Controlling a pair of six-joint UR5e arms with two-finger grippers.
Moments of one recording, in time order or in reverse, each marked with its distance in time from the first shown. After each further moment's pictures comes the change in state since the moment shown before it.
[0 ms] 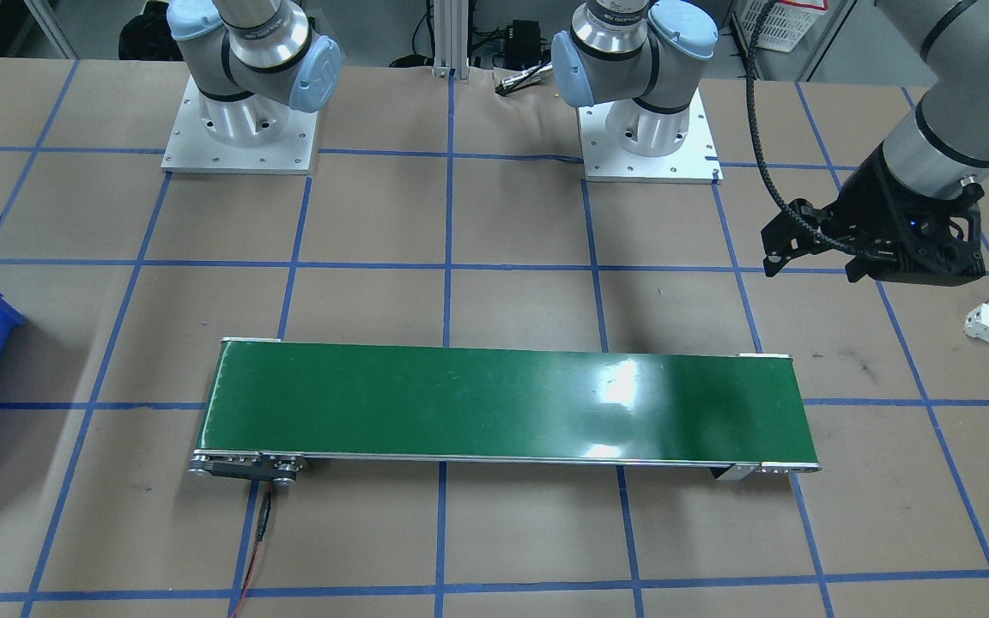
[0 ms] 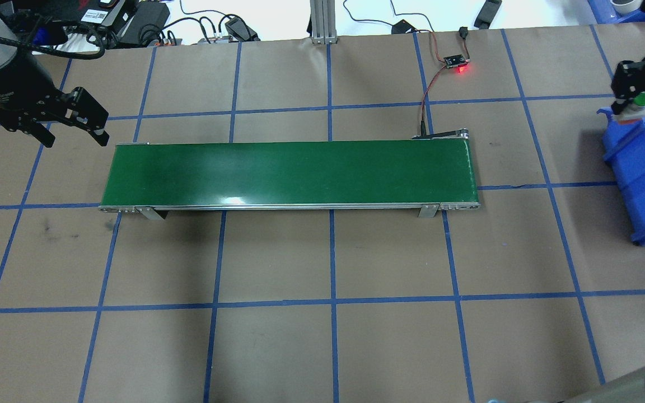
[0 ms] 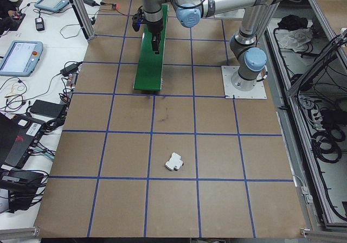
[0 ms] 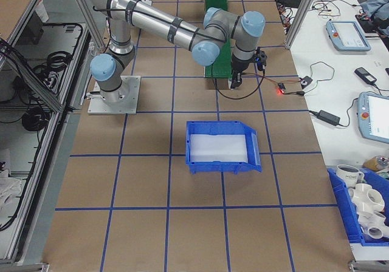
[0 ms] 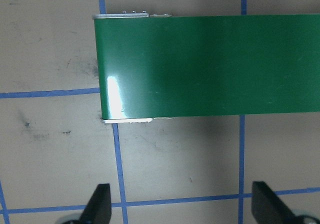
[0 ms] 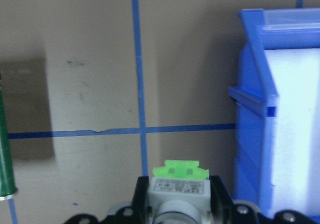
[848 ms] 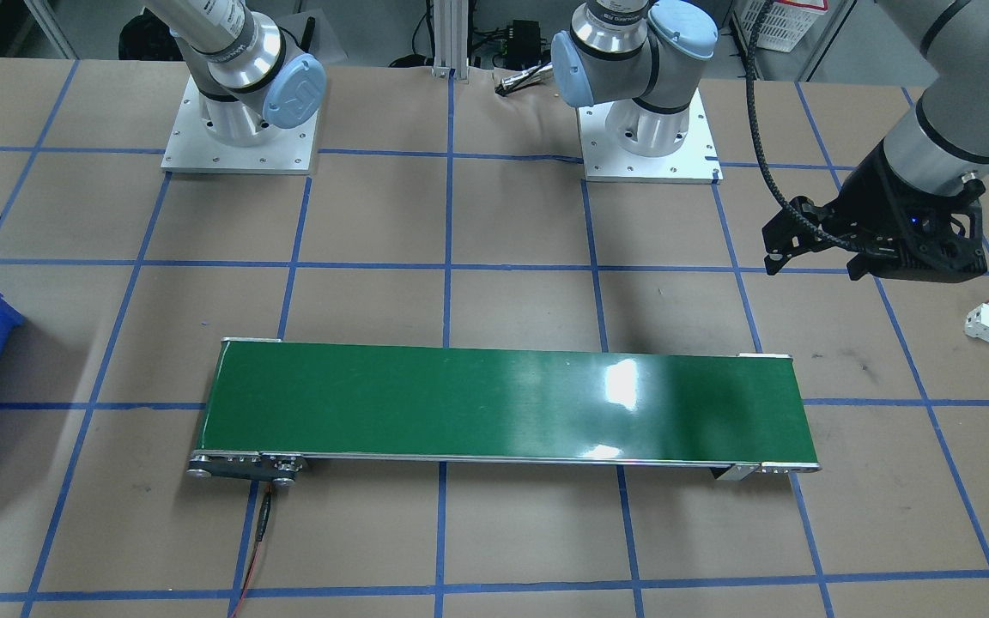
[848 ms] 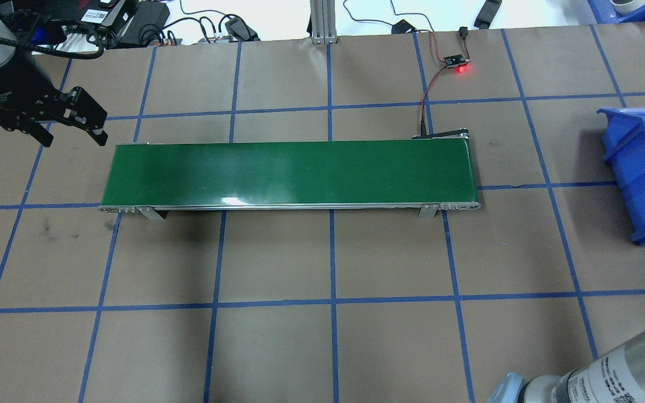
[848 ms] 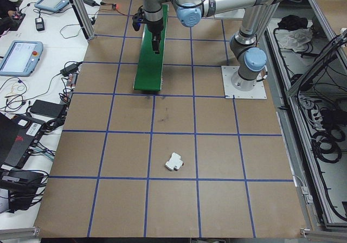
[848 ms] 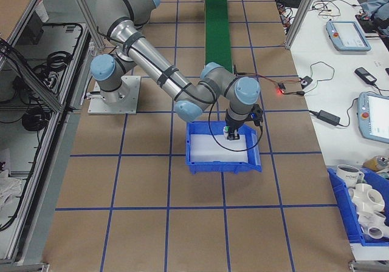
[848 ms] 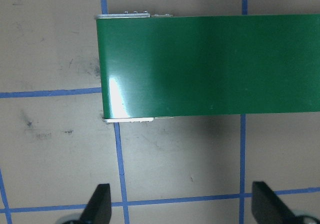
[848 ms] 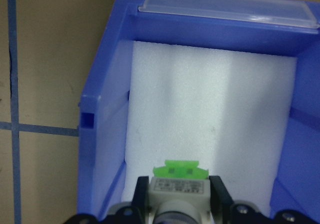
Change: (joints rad) left arm 0.000 0.005 -0.001 0.000 0.003 0.000; right arm -0.235 0.157 -0.005 -0.165 0.010 -0.377
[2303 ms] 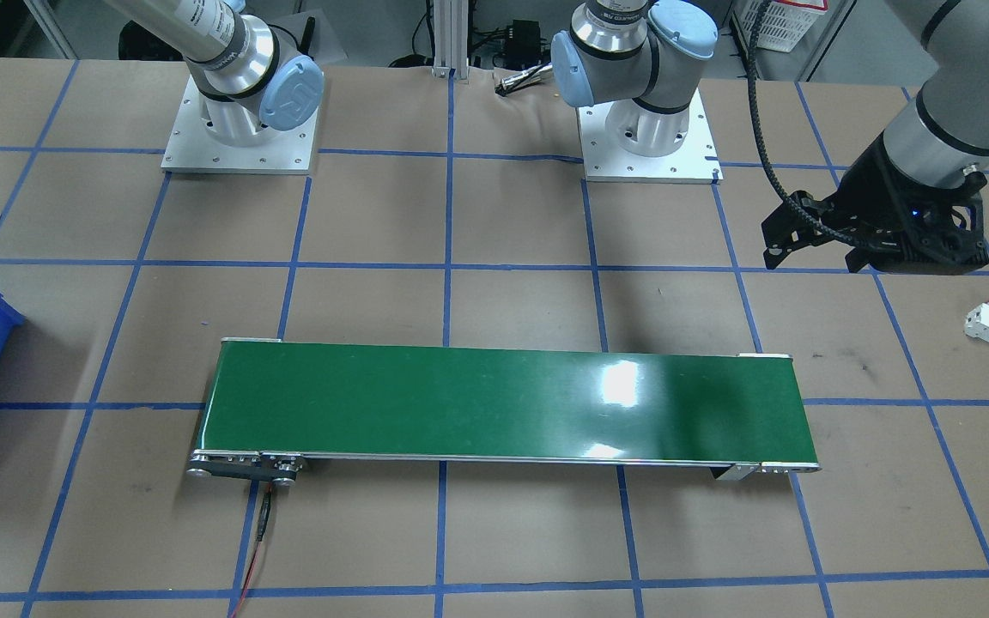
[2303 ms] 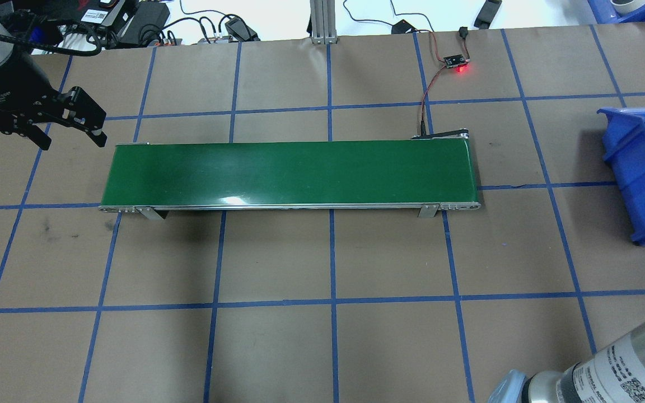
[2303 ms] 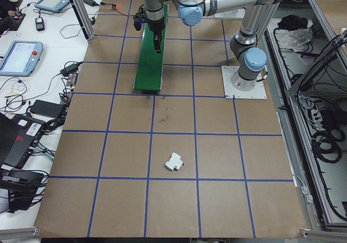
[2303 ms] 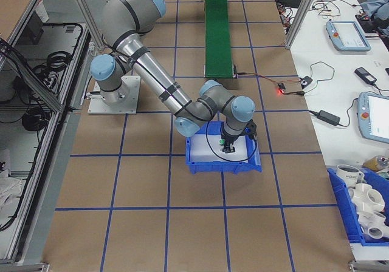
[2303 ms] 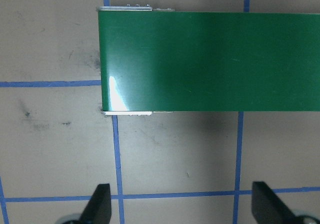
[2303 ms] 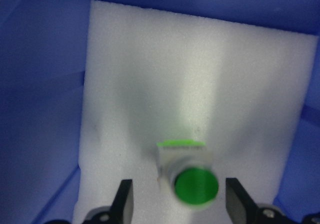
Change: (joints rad) left arm 0.000 0.009 0.001 -0.020 0.000 -0.036; right arm -0.031 0.073 0.059 -0.114 -0.039 -0.077
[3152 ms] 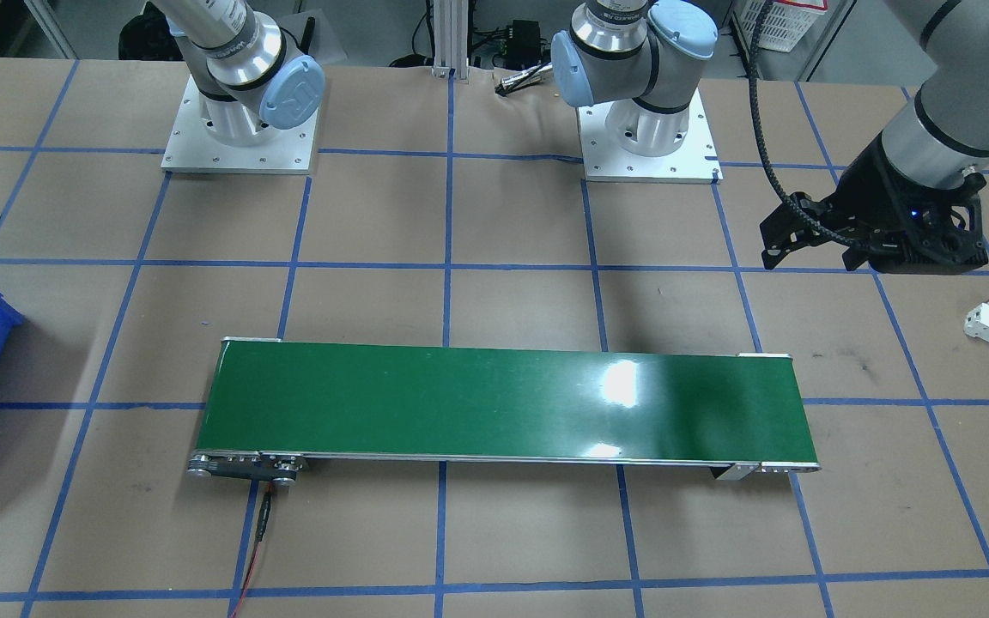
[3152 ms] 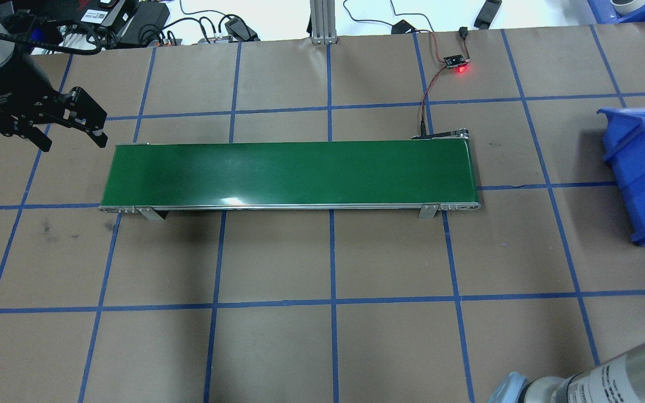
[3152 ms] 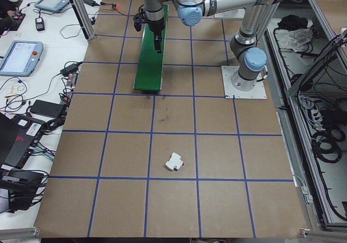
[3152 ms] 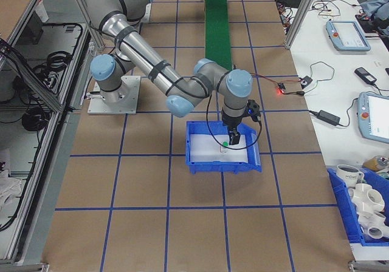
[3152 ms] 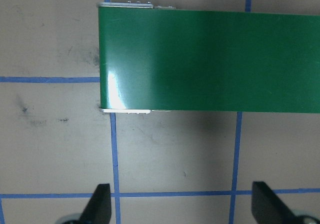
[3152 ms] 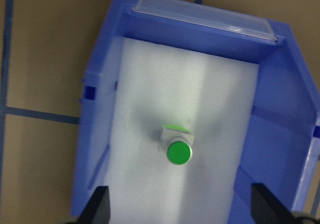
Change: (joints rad) left arm -0.001 -0.002 0.000 -0.005 -0.003 -0.023; right arm 0.022 -0.159 0.002 0.026 0.006 -0.016
